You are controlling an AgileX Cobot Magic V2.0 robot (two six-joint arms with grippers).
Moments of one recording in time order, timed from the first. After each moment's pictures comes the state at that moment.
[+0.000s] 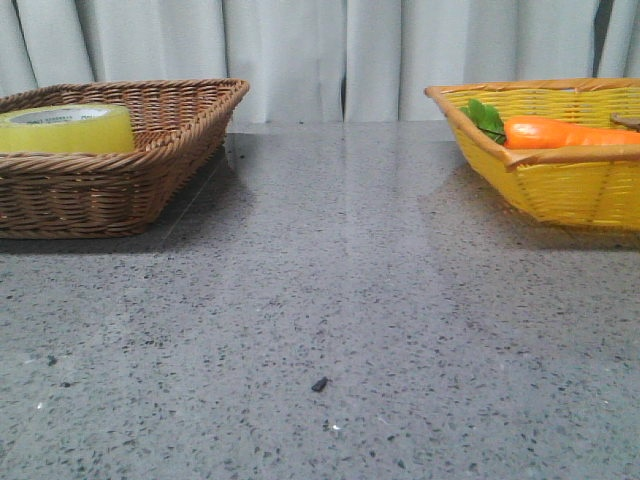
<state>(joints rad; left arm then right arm) -0.17 -0.01 0.00 -0.18 0.33 0.13 0.56 0.07 -0.49 -0.46 0.58 0.07</state>
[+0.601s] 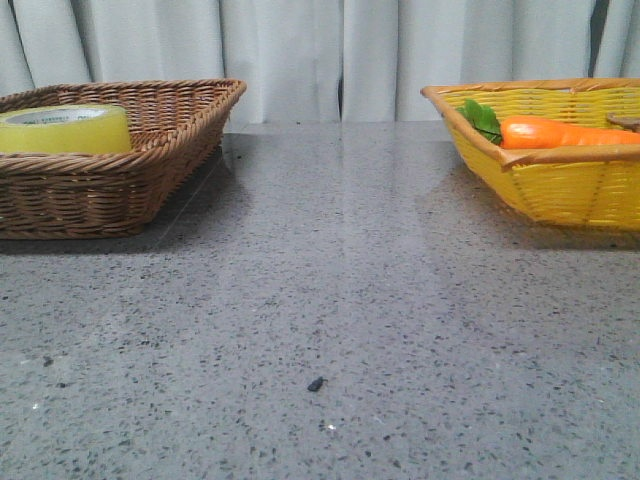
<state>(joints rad) -0.17 -0.01 0.00 -0.18 0.33 0.13 0.15 0.06 0.01 -0.14 0.28 0.06</state>
